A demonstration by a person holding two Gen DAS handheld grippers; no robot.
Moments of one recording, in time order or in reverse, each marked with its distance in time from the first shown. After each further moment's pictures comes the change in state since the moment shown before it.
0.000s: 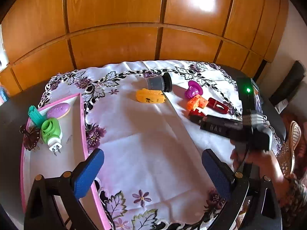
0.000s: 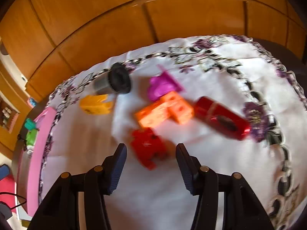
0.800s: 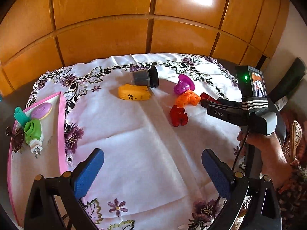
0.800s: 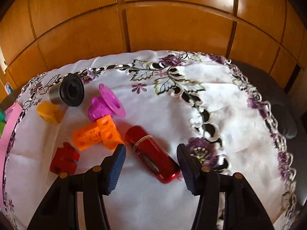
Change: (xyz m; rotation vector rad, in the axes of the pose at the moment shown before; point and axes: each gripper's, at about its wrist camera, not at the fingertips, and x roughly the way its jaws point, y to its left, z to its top) left arm 0.033 -0.033 0.006 0.011 0.048 -0.014; right arm 0.002 -0.057 0.027 -0.067 -0.041 -0.248
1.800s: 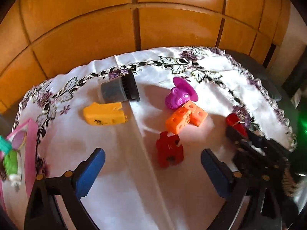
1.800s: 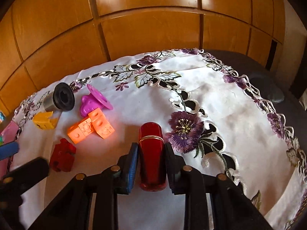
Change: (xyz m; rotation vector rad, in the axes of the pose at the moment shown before) left arm 0.102 -0.051 0.051 0.081 0.023 0.086; right arm -0.021 -0.016 -0.039 0.187 -0.096 -0.077
